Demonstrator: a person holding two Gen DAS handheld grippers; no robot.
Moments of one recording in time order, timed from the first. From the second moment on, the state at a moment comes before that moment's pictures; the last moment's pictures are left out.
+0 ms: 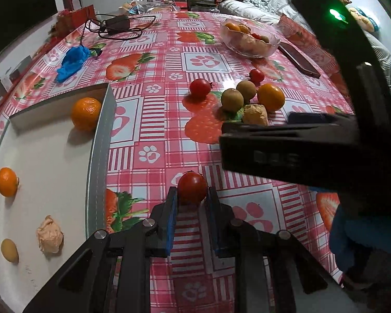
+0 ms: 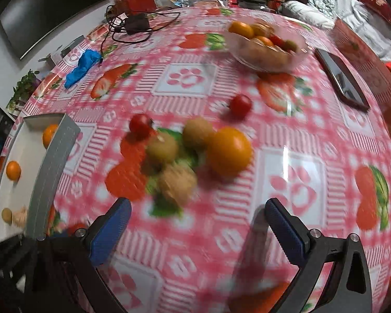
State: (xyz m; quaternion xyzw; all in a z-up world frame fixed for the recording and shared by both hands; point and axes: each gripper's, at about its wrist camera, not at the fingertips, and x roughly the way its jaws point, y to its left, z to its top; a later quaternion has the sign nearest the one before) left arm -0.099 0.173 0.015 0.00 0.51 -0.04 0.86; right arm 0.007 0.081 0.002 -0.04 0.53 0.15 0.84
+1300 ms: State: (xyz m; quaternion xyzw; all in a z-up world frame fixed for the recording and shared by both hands) left arm -0.148 0.293 0.096 -0.06 0.44 0.05 0.89; right arm -0.063 0.091 0.075 -0.01 0.48 0.23 0.85
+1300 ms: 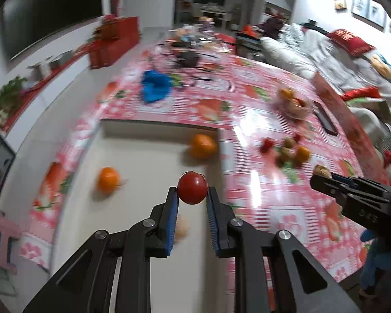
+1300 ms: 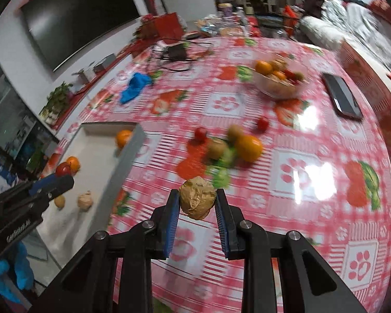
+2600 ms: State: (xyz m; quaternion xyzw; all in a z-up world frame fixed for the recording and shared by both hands) left arm -0.153 0.346 0.053 -0.04 0.48 0.14 0.87; right arm -0.068 0.248 0.053 -0.11 0.49 0.32 0.80
